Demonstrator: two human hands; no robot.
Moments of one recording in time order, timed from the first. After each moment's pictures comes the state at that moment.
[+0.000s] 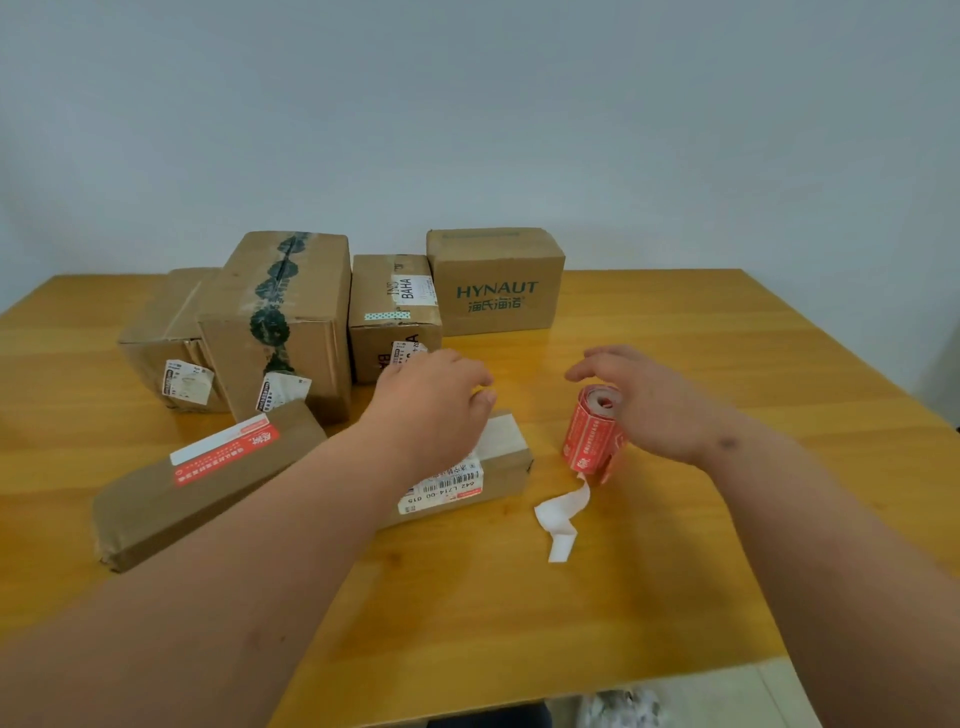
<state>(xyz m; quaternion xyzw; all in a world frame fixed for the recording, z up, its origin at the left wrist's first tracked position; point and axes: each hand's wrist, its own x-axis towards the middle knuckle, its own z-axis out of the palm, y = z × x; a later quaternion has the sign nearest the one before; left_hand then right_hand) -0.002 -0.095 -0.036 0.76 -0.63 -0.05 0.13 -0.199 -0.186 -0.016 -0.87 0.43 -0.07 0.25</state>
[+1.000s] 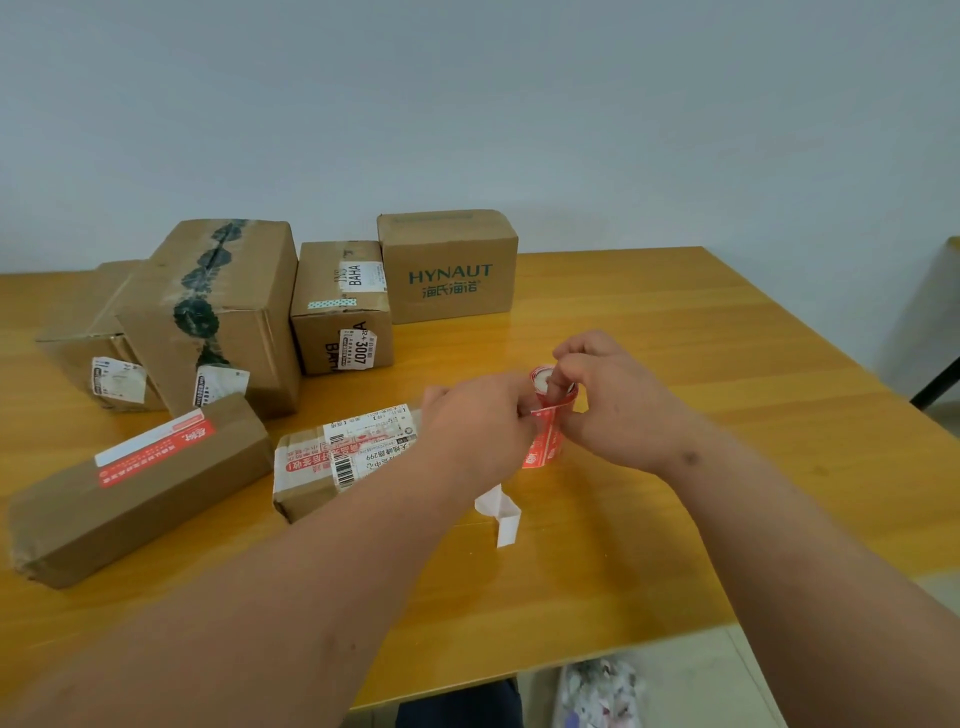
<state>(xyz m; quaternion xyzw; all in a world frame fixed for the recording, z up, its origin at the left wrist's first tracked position) -0.089 -0.117 -0.052 0.76 -0.61 -0.13 0.21 -0.224 -0.183 -0.037 -0.89 0.38 -0.15 0.19</state>
